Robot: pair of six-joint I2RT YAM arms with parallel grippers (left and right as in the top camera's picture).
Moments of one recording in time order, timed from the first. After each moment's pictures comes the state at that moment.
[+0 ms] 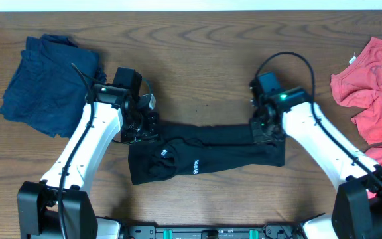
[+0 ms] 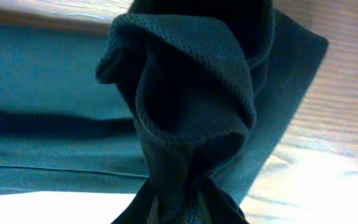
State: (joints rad) left arm -0.19 1.56 1.14 -1.12 0.36 -0.27; right arm 0.40 1.63 1.13 -1.01 0.07 0.24
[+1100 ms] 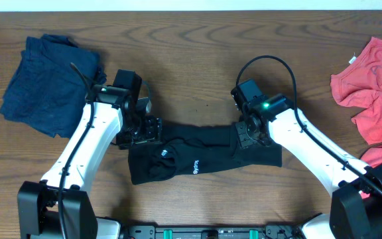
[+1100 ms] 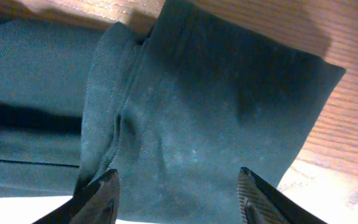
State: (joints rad) left arm -0.19 1.56 1.14 -1.16 0.26 -0.27; right arm 0.50 1.63 1.12 -0.96 0.11 0.26
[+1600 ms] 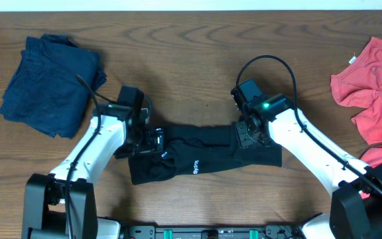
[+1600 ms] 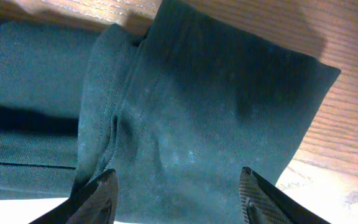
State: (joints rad) left arm -0.19 1.56 0.90 -0.89 0.18 -0.28; right arm 0.50 1.63 1.12 -0.96 0.11 0.26
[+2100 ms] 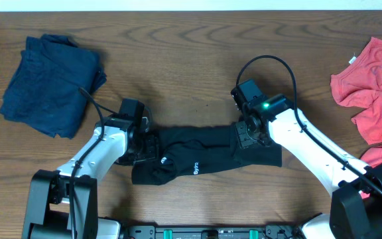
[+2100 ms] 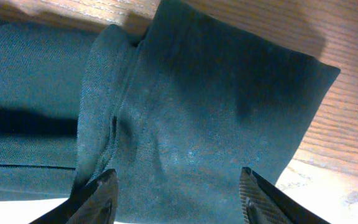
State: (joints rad) left arm -0.19 1.57 0.76 -0.73 0.17 -0.31; right arm 0.50 1.63 1.12 -0.96 0.11 0.26
